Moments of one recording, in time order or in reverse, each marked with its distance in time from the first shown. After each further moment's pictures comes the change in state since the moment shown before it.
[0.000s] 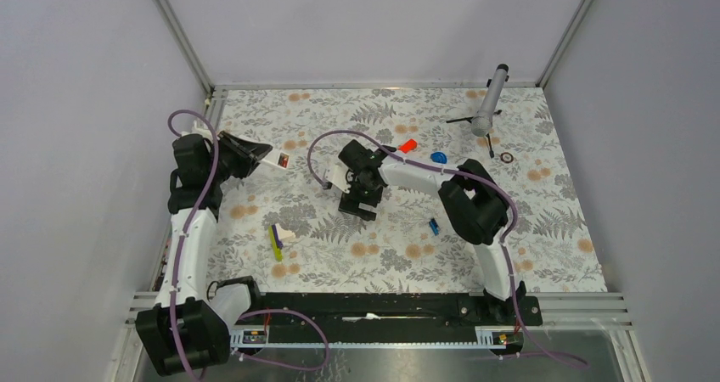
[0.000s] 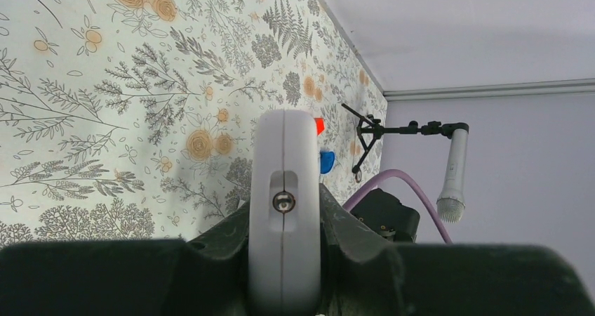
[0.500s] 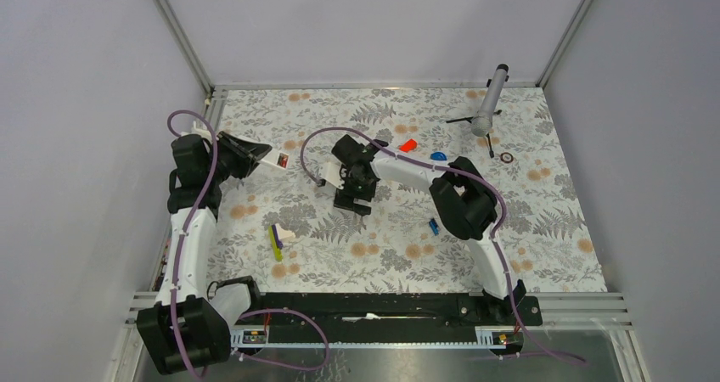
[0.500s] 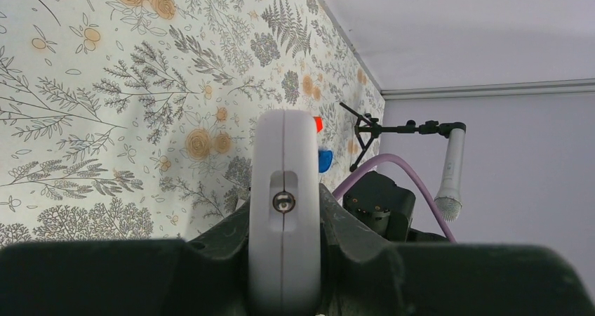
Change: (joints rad) left arm 0.019 0.008 -0.004 0.008 0.021 -0.005; right arm -0.001 0.097 0.141 -0.064 0.005 -0.057
